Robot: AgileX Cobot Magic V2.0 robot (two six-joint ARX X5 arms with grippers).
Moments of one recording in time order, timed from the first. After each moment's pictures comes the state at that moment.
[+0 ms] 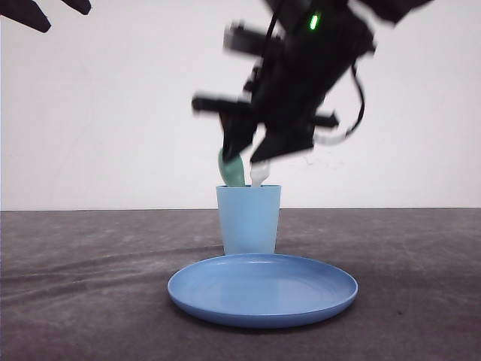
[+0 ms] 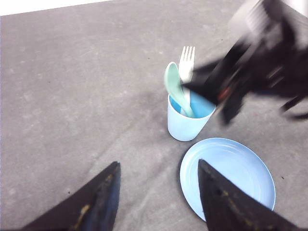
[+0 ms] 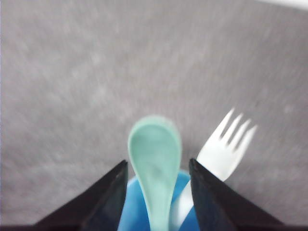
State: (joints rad) left arm -0.76 0.75 0.84 -0.57 -0.21 -0.20; right arm 0.73 1.57 0.97 0.14 0.15 0.21
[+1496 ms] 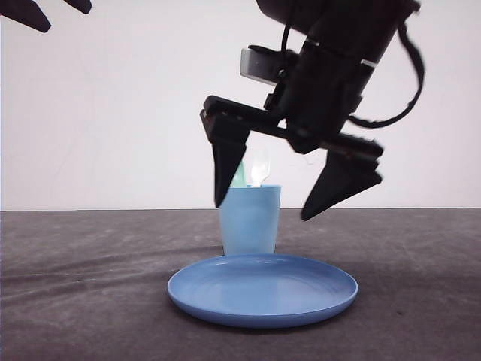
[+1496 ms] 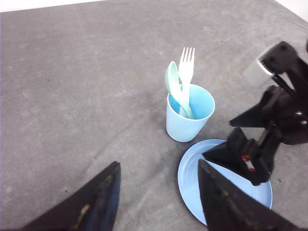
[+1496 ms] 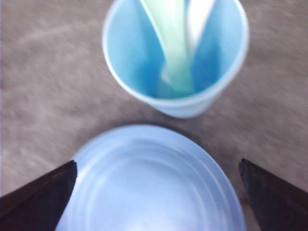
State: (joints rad) left arm -0.76 0.75 0.84 -0.57 -0.21 -0.22; right arm 0.77 1.57 0.97 -0.29 0.03 0.47
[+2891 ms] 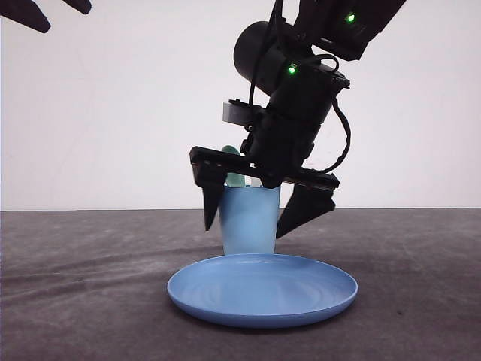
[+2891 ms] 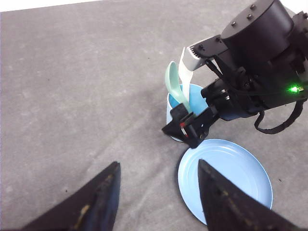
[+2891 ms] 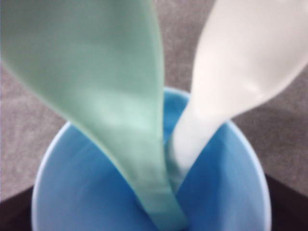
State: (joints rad) left arm -0.76 0.75 0.84 -0.57 -0.21 -0.22; right arm 0.68 1.85 1.19 -0.23 0.01 0.41
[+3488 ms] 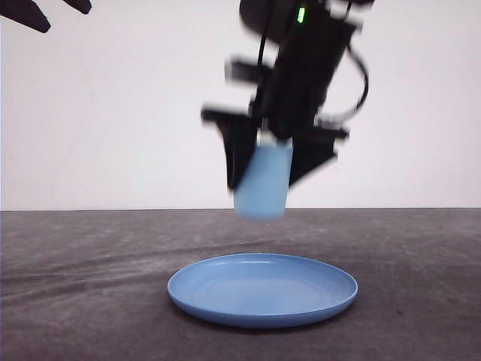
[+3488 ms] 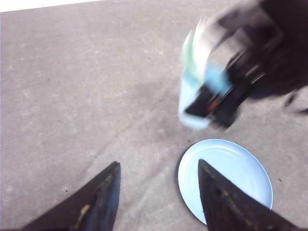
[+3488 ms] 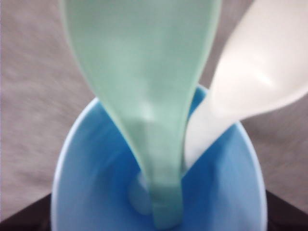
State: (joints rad) left arm -0.76 0.75 0.84 -0.57 -0.21 -0.22; right arm 0.70 1.68 1.24 -0.42 0.07 0.28
